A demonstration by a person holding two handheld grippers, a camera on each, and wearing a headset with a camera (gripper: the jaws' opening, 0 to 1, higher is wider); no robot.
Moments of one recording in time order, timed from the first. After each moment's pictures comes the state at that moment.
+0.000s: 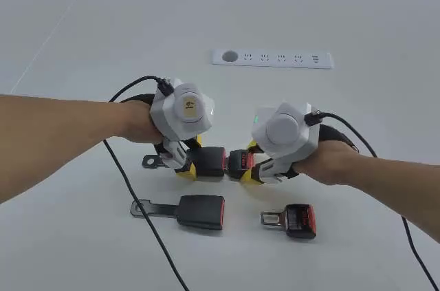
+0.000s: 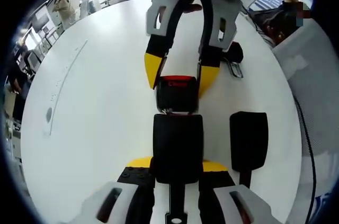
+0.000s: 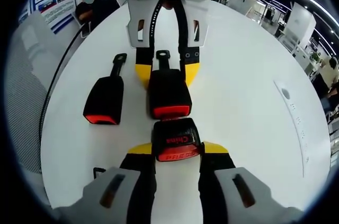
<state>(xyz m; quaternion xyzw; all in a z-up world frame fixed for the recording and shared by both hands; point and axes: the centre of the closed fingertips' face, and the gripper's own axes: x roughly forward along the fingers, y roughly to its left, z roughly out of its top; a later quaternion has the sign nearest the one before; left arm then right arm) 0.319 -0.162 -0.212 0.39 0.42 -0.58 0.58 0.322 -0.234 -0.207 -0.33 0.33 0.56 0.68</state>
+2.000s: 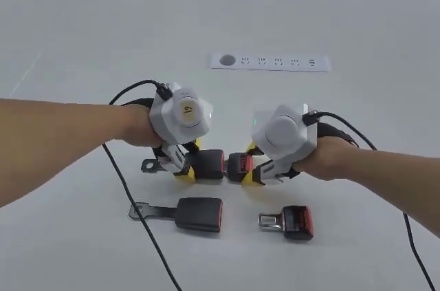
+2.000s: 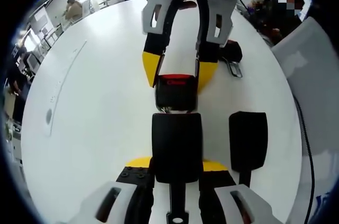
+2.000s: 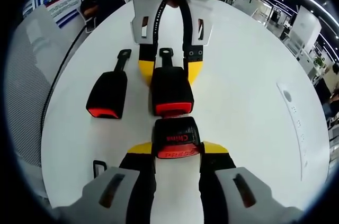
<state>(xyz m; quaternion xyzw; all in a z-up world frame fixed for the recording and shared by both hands) 0.325 -0.159 -0.215 0.39 0.42 -0.58 0.59 0.322 -0.240 -0.207 -0.34 0.33 0.57 0.67</state>
